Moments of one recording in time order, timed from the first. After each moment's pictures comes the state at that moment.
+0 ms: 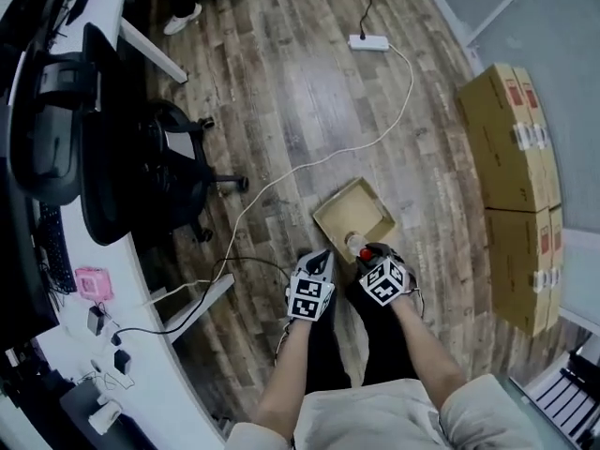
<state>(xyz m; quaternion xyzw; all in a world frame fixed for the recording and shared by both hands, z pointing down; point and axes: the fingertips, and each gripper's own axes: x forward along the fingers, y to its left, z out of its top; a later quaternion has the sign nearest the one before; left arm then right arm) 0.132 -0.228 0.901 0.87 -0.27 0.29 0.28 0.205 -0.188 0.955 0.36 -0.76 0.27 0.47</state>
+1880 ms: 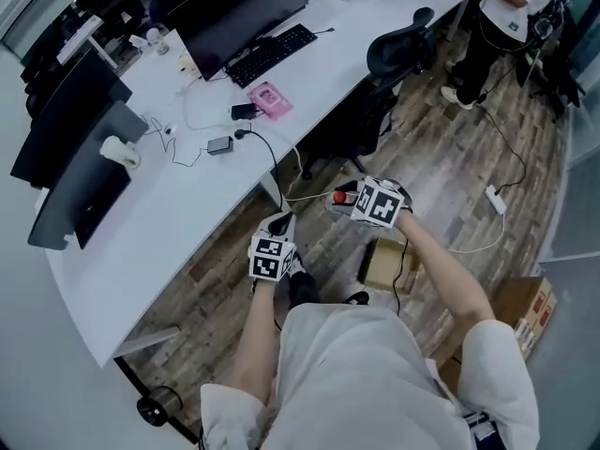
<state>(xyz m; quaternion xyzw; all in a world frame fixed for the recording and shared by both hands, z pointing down) -0.239 -0.021 0.594 0.64 -0.72 0.15 0.22 -0.184 -0.101 0.565 -0.22 -0.87 -0.14 0.41</state>
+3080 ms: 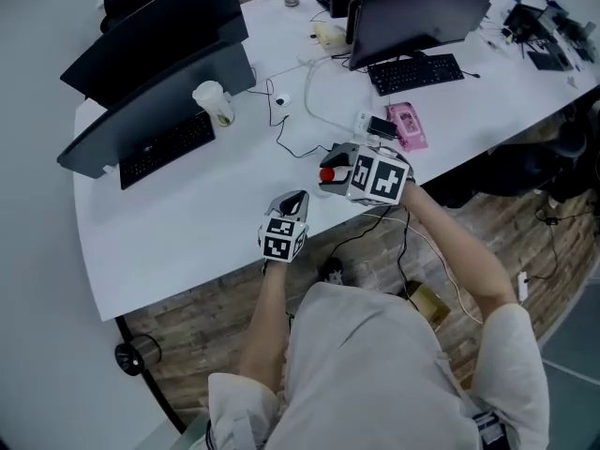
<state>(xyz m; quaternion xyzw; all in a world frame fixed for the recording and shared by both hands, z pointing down) -0.594 0.121 0.603 0.51 -0.83 0.08 0.24 -0.587 0.103 0.495 -0.45 -0.79 -0.24 0.35</state>
